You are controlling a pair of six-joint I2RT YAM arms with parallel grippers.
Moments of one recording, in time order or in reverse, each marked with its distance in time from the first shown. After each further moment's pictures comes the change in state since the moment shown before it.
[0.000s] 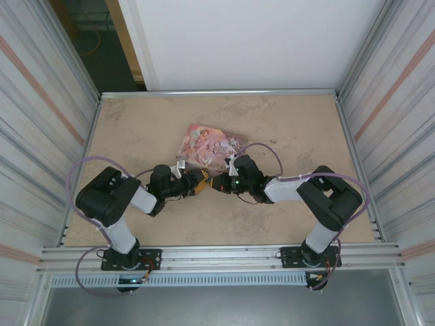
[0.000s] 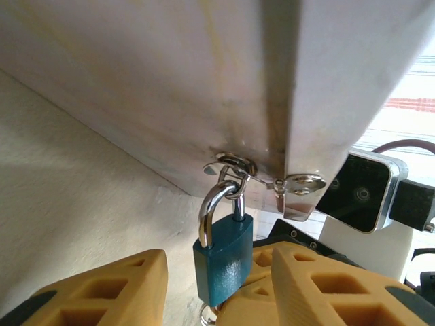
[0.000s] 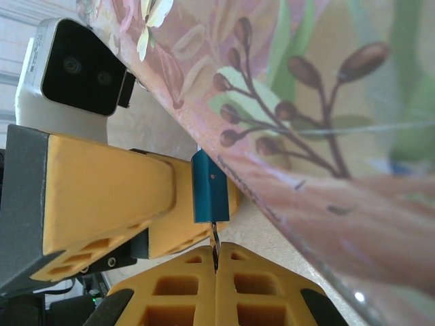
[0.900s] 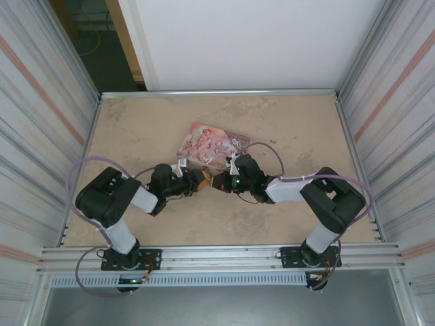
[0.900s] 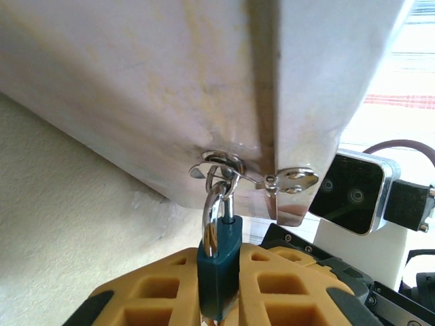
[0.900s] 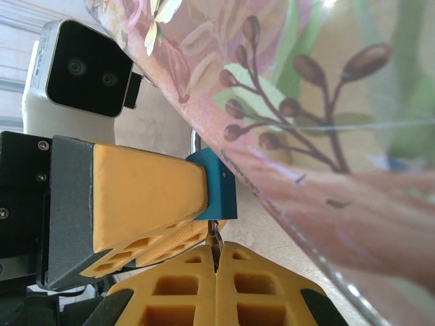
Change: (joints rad) left arm -0.011 -0.032 0.009 -0.013 -0.016 -0.002; right arm -0.002 -0.032 -0.002 -0.008 0.003 0.026
